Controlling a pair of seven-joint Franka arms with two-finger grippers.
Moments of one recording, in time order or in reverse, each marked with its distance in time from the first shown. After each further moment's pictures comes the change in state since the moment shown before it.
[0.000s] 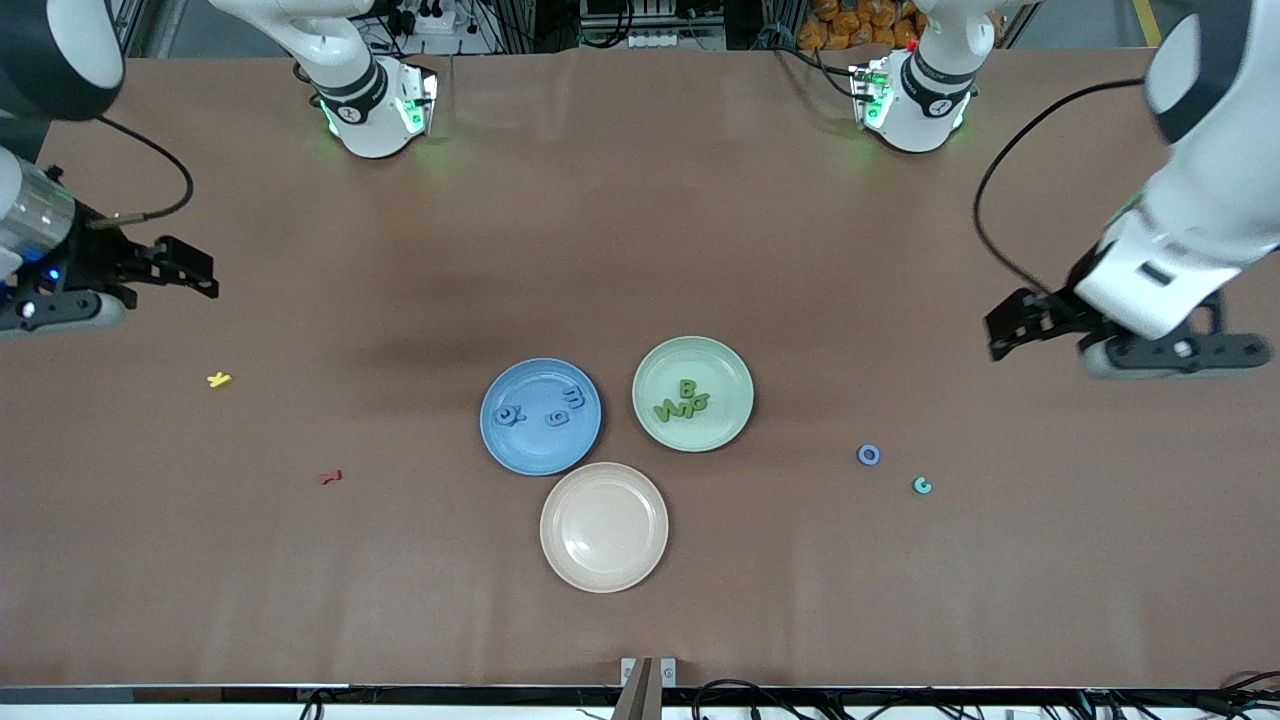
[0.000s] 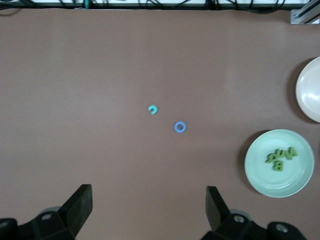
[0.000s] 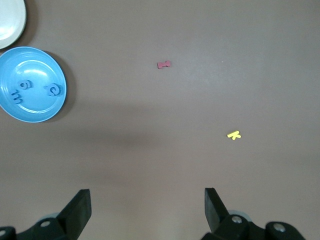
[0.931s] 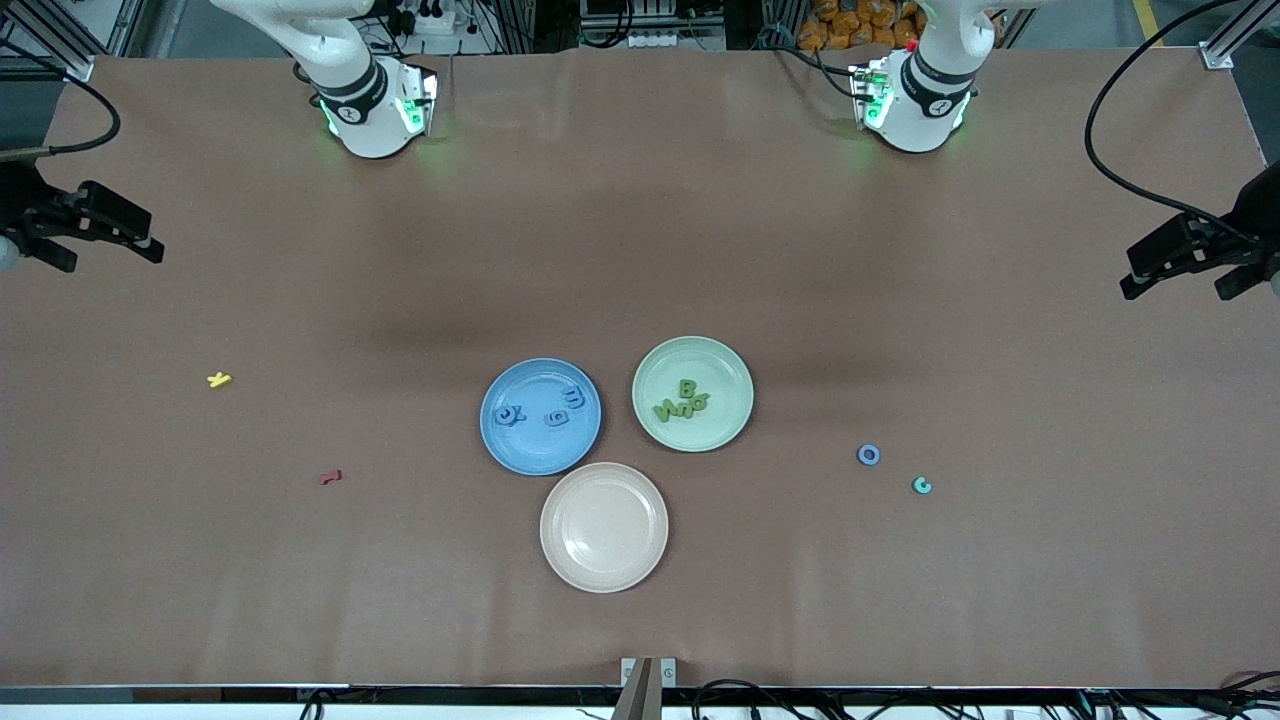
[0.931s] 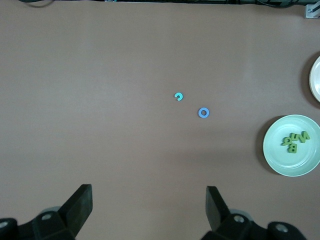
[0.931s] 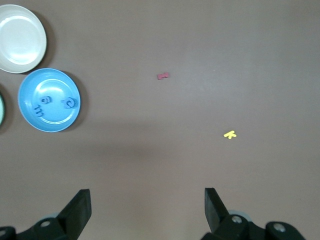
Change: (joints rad) left arm -0.161 -0.123 0.364 -0.019 -0.107 -0.106 0.205; right arm -0.027 -0.030 -0.013 0.124 0.044 -0.095 0.019
